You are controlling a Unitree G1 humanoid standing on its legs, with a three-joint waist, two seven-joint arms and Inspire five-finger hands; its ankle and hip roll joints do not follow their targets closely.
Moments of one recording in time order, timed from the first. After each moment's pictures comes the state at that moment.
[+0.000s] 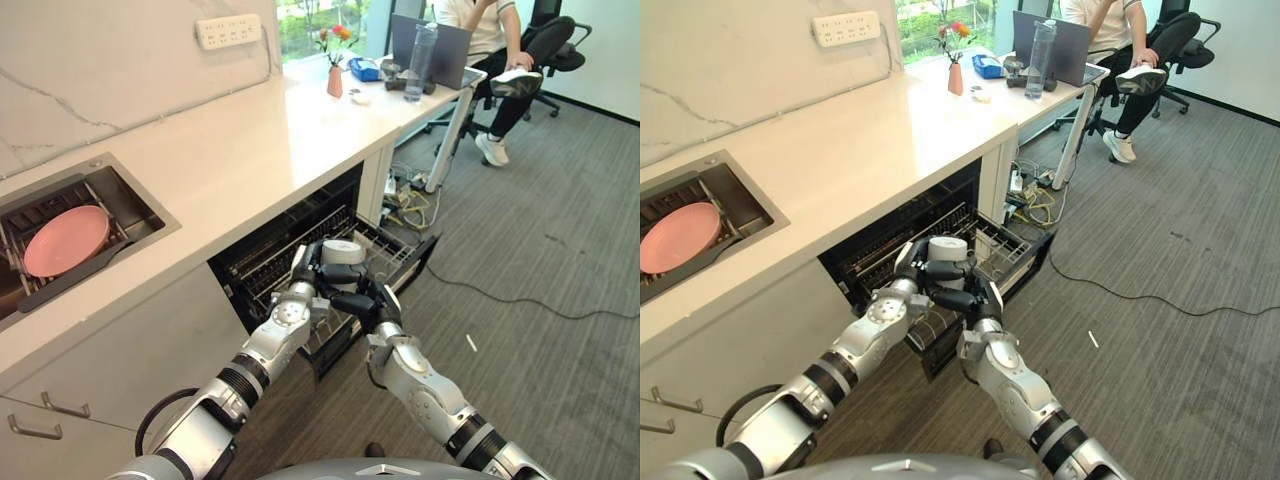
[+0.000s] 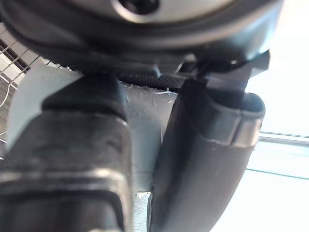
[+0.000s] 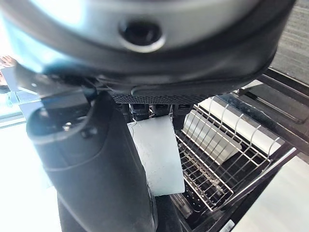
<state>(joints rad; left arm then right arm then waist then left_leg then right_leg) -0.44 0.18 -0.57 0.50 -0.55 0.04 0.36 -0.13 -0.20 0.60 0.19 0.78 -0.02 -0.43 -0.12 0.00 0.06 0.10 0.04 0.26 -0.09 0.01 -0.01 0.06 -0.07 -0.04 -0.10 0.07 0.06</state>
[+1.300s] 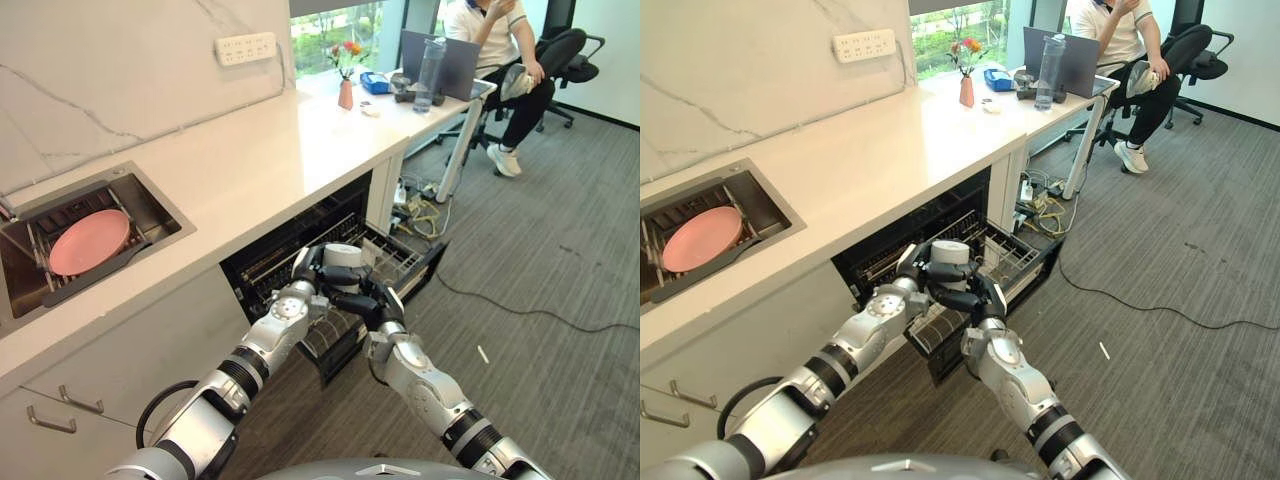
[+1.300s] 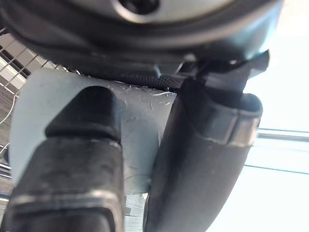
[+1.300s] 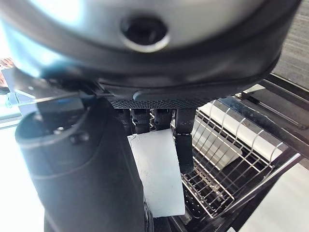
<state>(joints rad) -0.49 0.19 -0.57 0.55 -0.53 0.09 0.28 -0.15 -0.16 0.53 0.27 0.75 0.02 -0.44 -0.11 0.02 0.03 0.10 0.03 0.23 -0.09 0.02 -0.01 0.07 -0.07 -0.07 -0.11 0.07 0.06</state>
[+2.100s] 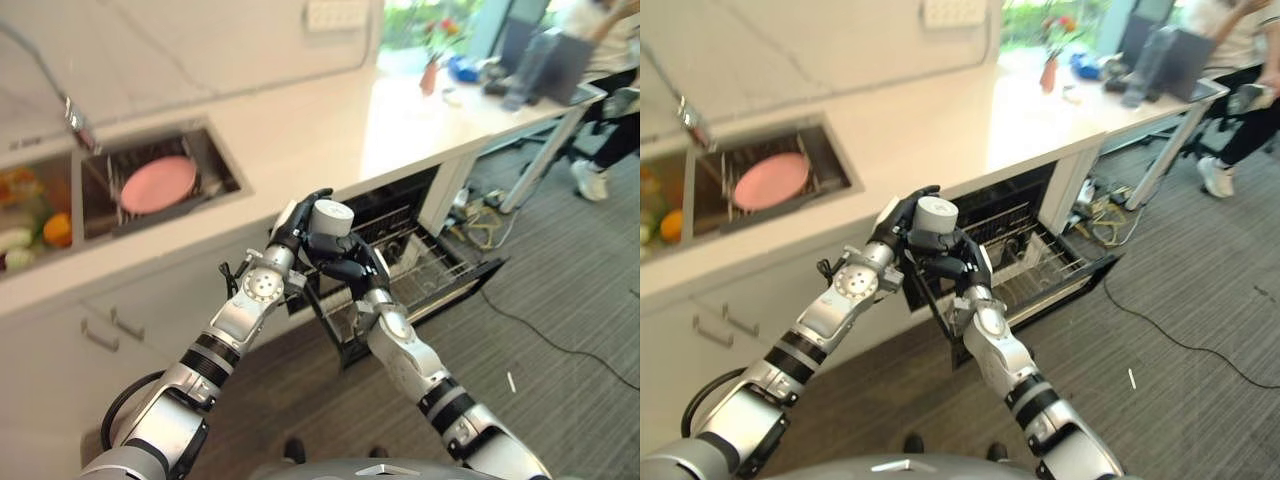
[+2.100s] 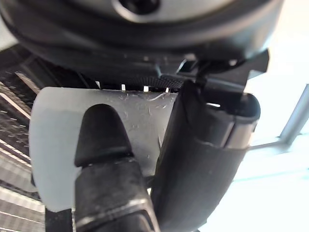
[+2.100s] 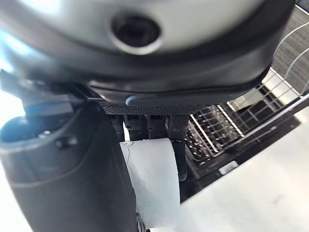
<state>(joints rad) -0.50 0.36 -0.45 0.31 -0.23 0.12 0.17 -0.38 -0.06 0.49 0.48 0.66 -0.09 -0.34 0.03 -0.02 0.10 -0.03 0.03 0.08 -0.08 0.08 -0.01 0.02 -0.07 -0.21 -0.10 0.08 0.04</state>
